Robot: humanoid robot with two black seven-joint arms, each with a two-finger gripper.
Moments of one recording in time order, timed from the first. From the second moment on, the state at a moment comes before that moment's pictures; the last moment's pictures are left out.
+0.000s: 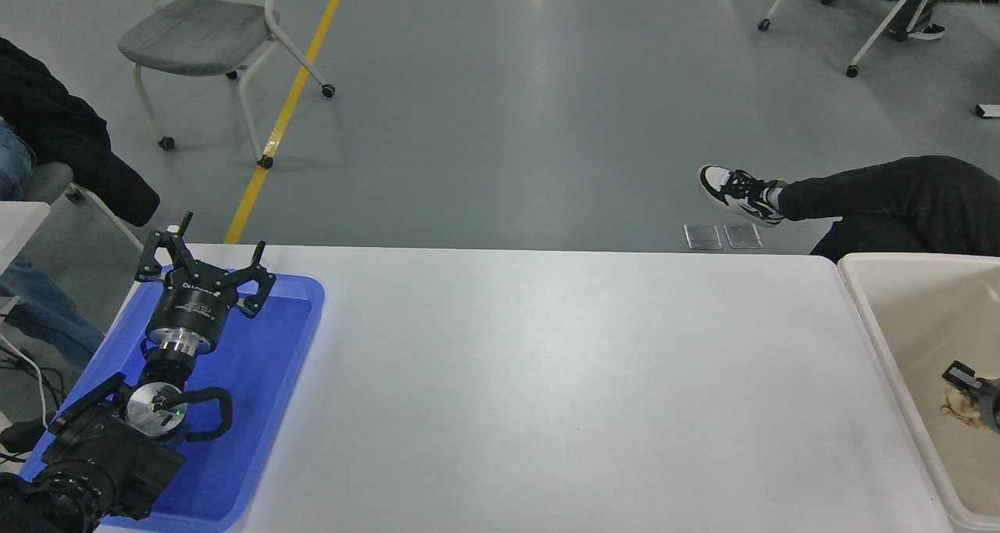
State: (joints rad) left arm -0.63 0.20 -0.89 -0.20 -0.21 -0.79 -0.32; right arm 0.67 -0.51 -0.42 0.15 -0.41 0.14 0.00
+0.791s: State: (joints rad) left arm -0.63 0.20 -0.89 -0.20 -0.21 -0.79 -0.32; right arm 0.75 -0.58 0.21 0.21 -0.40 0.14 0.00
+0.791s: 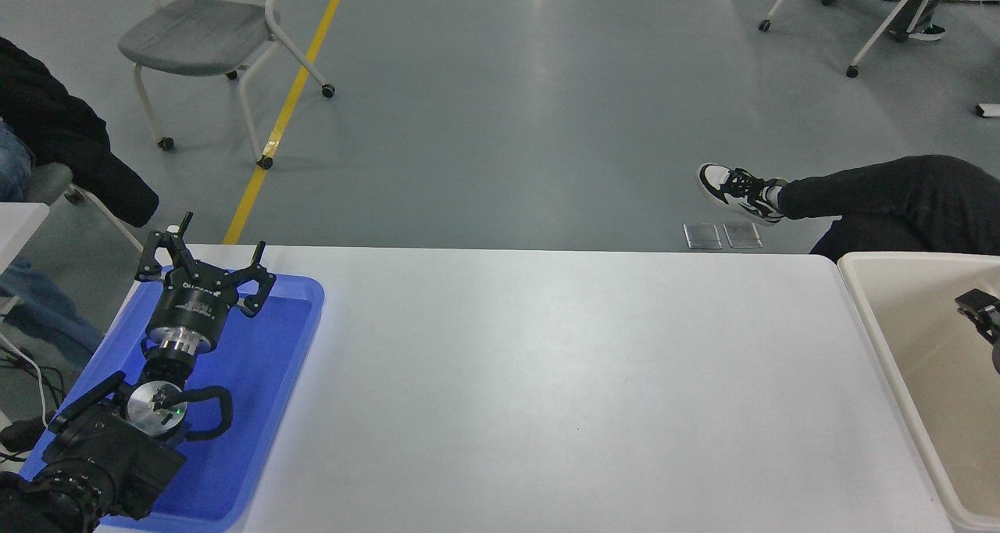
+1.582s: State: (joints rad) left arm -0.63 0.20 -0.89 -0.20 -0.21 -0.79 -0.32; right arm 0.61 -0.42 0.79 0.77 0.05 0.24 0.00
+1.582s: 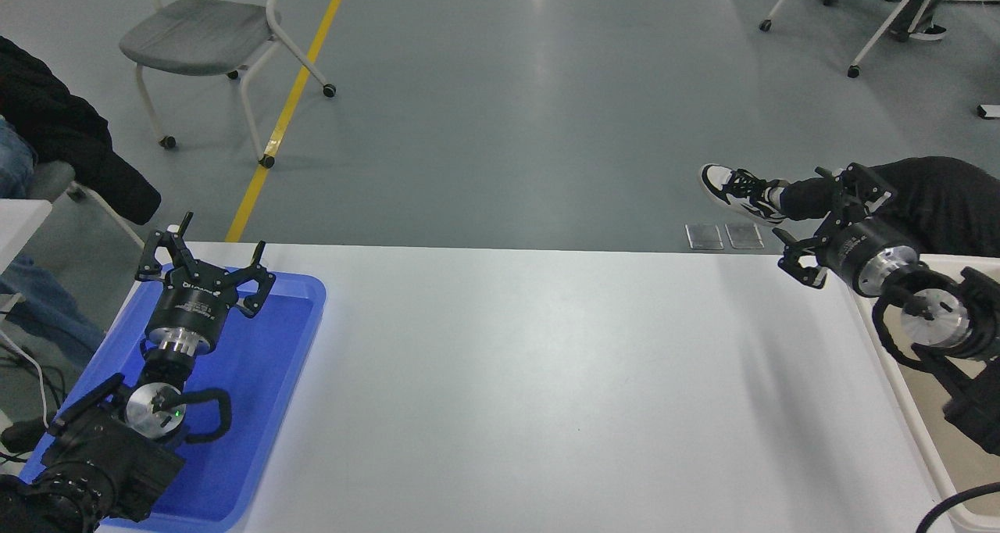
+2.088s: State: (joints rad) left arm -0.63 0.20 -0.89 -0.20 -0.21 -0.79 -0.32; right arm 0.49 -0.30 0.84 0.75 0.10 0.41 0.00
